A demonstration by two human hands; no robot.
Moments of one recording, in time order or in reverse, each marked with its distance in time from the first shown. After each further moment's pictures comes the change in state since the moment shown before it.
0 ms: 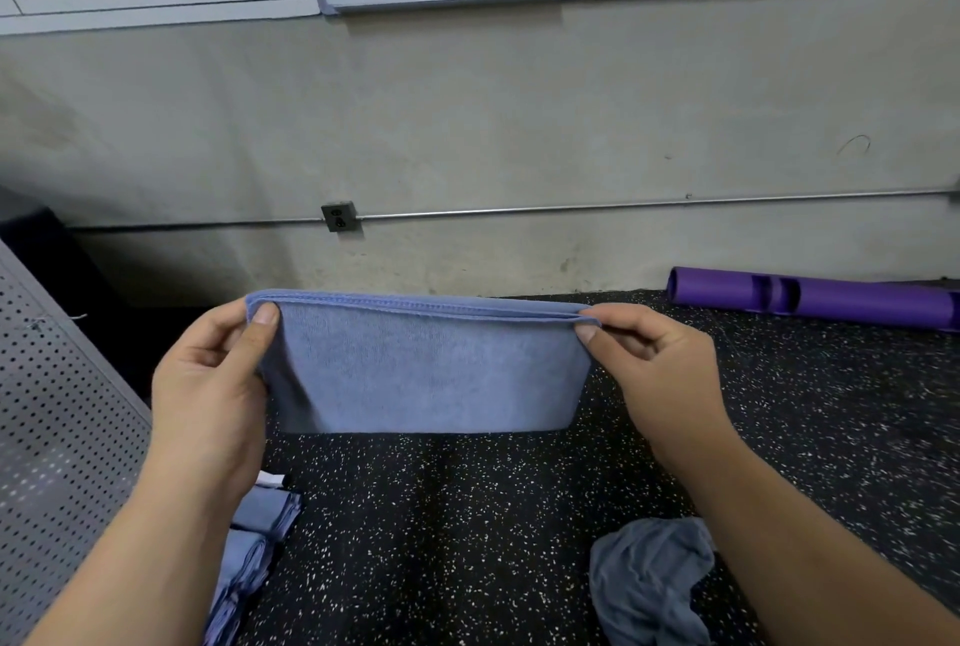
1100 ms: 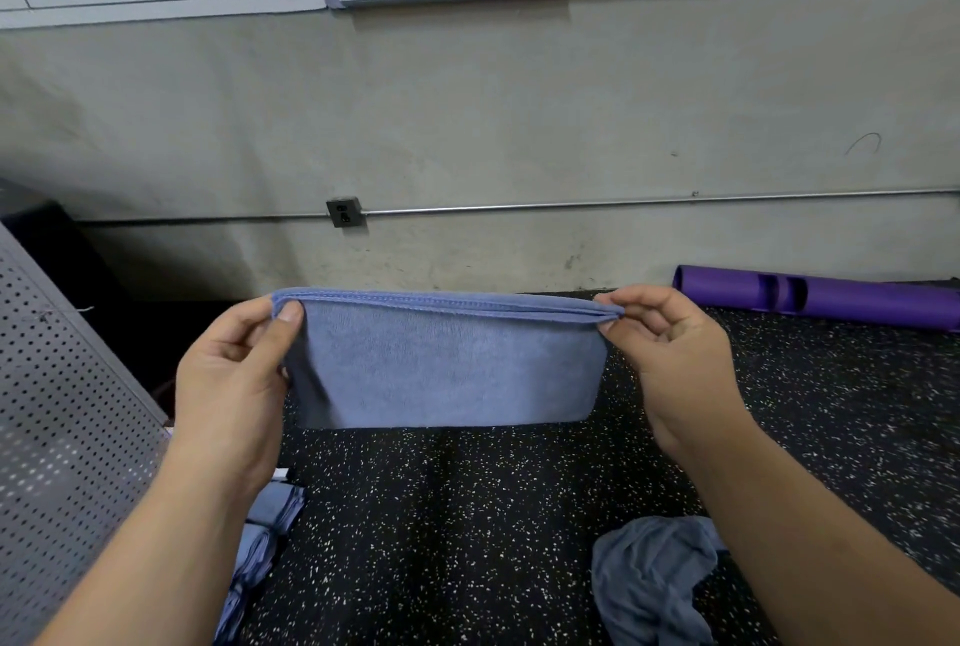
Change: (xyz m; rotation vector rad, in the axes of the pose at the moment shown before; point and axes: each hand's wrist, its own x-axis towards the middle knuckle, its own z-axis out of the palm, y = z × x) left_hand 0.000 -0.009 0.001 0.028 -0.035 -0.012; right_hand 0.012 0.005 0.000 0.218 0.057 0.055
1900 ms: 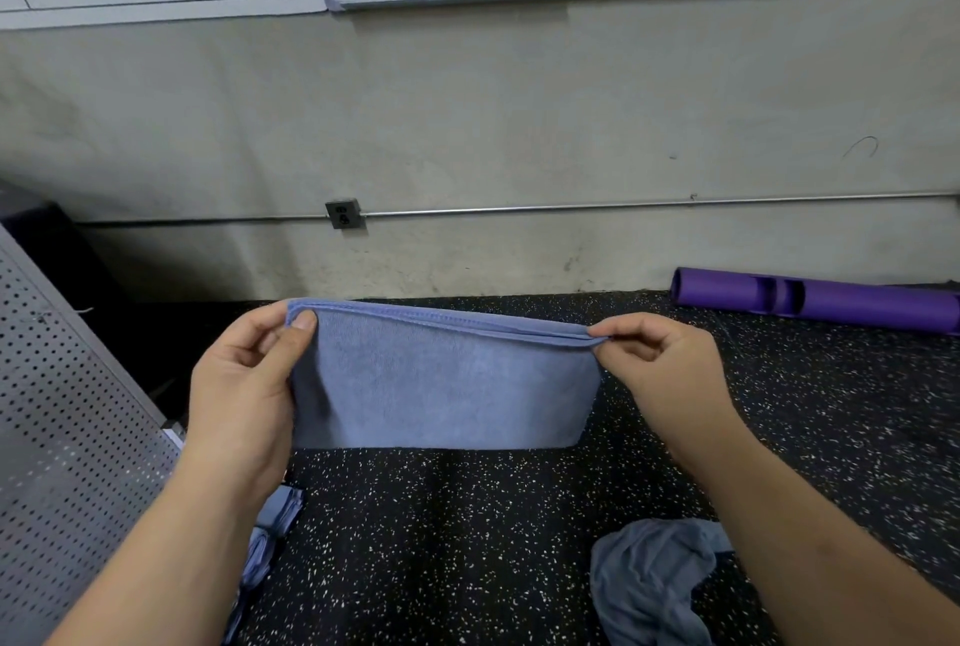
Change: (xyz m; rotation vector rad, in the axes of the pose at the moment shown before) left_hand -0.006 -0.002 0.007 0.048 0.036 -0.068; right_hand -0.004 0.002 -0.010 -0.387 -0.046 -0.010
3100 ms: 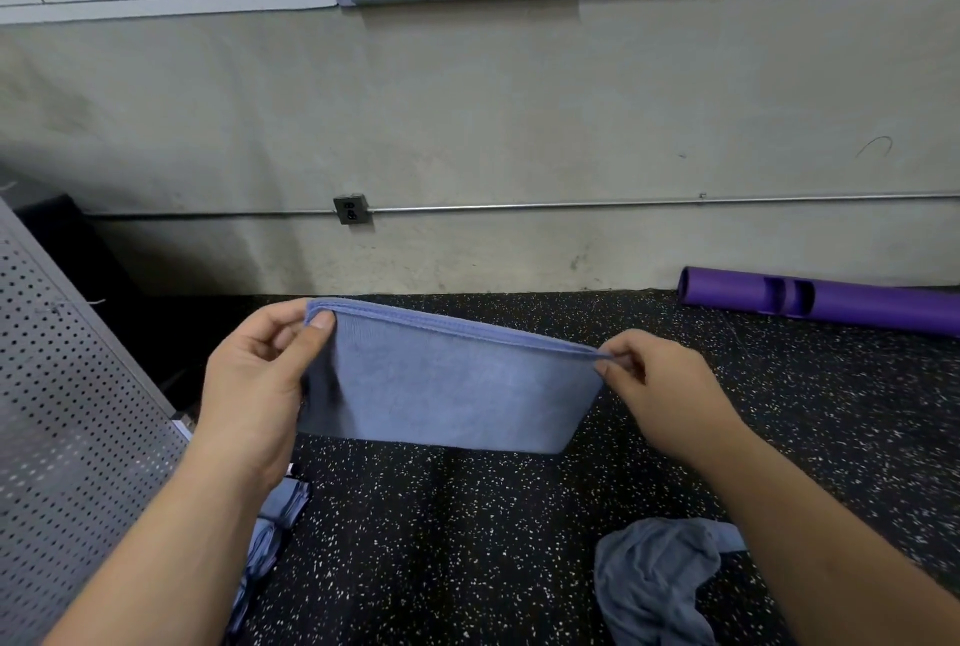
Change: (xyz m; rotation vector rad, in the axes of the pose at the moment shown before) left_hand 0.004 -0.006 -0.004 0.078 -0.075 0.020; right_hand 0.002 0.006 -0.005 -0.701 -0.212 -0.023
